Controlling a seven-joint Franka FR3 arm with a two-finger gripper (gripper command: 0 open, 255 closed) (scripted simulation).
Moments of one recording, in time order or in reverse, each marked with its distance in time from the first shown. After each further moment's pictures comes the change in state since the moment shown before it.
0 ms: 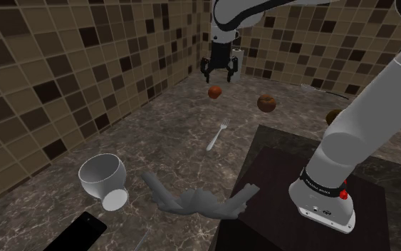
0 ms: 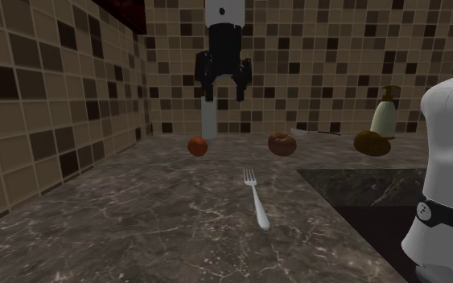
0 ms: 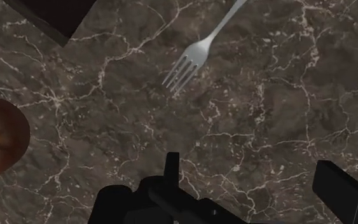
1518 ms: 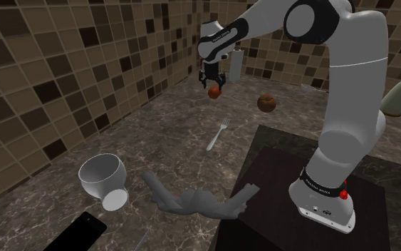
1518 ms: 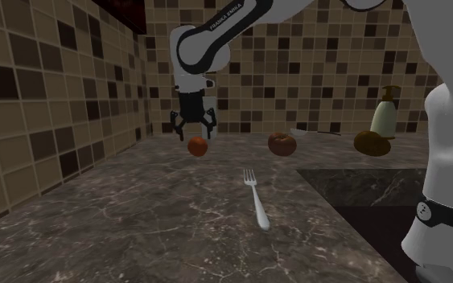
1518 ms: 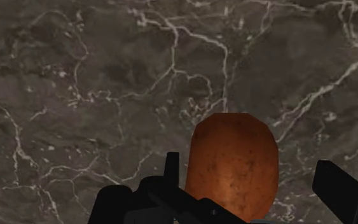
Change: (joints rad) arm -0.086 0.609 -0.108 0.431 -0.159 0.175 0.506
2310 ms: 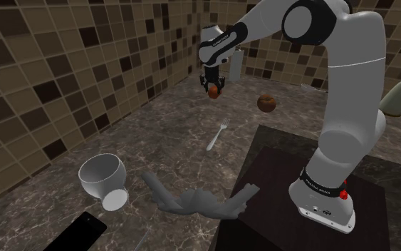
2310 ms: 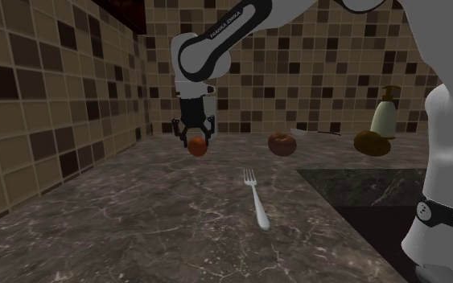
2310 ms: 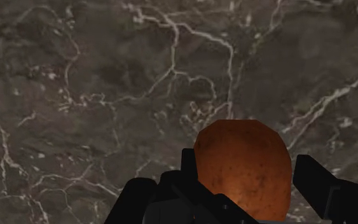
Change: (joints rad) arm -0.004 0.018 -0.002 -0.022 -0.002 0.041 0.001
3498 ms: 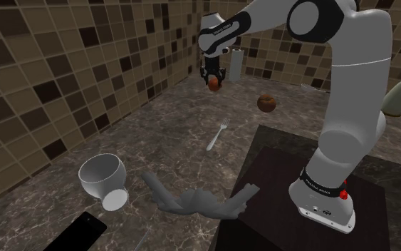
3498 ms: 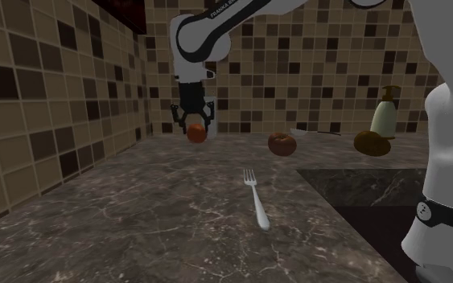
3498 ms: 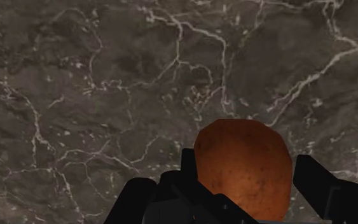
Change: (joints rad) arm 0.001 -0.045 0.002 0.058 0.006 -0.103 -0.014
